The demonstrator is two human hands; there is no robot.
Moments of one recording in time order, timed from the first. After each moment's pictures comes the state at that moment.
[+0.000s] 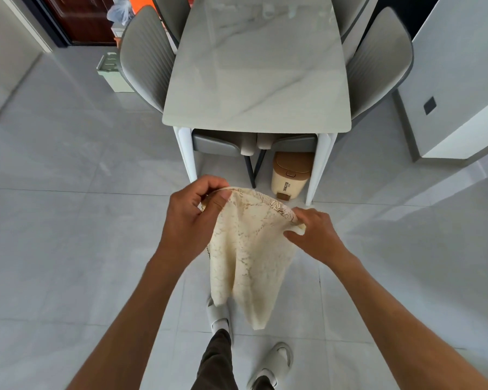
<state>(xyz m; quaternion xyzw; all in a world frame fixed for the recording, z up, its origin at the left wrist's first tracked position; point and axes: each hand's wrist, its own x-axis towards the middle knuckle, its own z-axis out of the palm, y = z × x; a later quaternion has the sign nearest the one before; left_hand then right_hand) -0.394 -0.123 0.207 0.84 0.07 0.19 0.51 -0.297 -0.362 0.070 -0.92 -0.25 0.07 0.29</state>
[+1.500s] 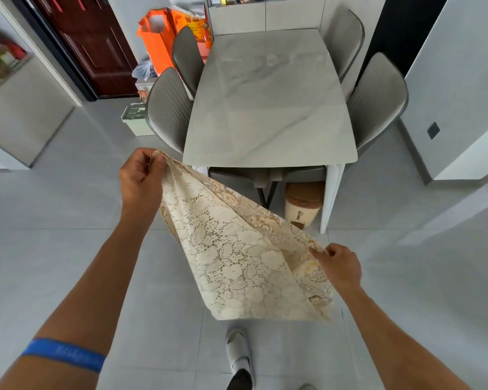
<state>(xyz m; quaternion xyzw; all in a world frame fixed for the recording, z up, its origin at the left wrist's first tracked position) -0.332 0.015 0.247 0.77 0.17 0.30 0.54 -0.301 -0.358 0.052 -0.92 0.11 0.11 0.36</state>
